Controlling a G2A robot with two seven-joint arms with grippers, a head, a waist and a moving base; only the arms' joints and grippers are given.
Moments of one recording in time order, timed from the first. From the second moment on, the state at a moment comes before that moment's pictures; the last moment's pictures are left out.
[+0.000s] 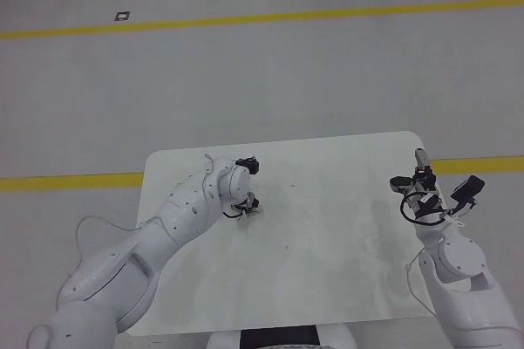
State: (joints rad) left arm 0.64 -1.38 -0.47 -0.88 0.55 0.24 -1.10; right arm -1.73 -1.15 1.60 -1.80 0.42 0.00 0.00
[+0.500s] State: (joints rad) left arm 0.61 -1.39 -0.47 -0.88 0.56 0.25 -1.13; right arm -1.73 -1.15 1.60 -1.80 0.42 0.00 0.00
